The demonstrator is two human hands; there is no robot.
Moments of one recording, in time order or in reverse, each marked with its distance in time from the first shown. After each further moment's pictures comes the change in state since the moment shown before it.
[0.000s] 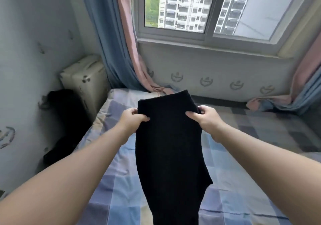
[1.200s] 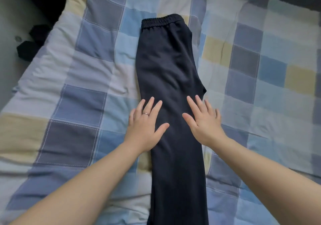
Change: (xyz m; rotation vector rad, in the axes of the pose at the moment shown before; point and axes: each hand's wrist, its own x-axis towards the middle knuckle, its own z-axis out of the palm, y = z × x) left_hand 0.041 -0.404 0.098 0.986 -0.142 0.075; right_hand 0.048 0.375 0.180 -0.857 -0.485 -0.003
